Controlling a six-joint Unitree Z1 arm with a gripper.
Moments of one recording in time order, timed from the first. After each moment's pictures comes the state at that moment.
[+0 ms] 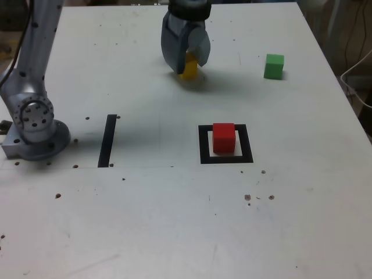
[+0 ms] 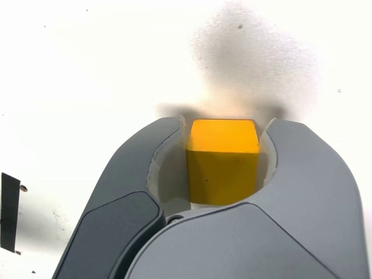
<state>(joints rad) 0.61 2.09 -1.55 1.16 0.11 0.07</state>
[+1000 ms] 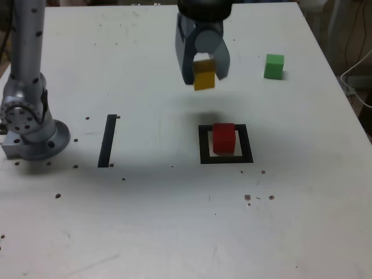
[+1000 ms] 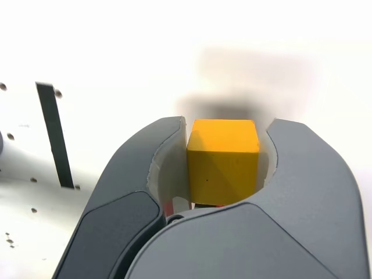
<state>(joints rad) 0.15 1.92 -1.57 1.32 0.08 -0.01</state>
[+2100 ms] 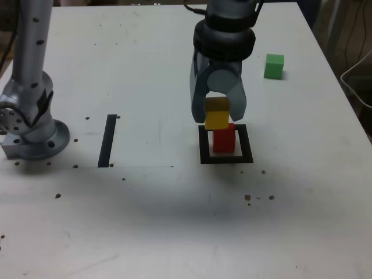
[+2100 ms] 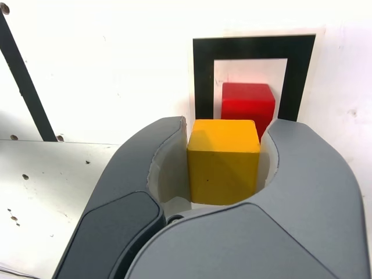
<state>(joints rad) -0.11 1.99 -1.63 1.35 0.03 -0.13</state>
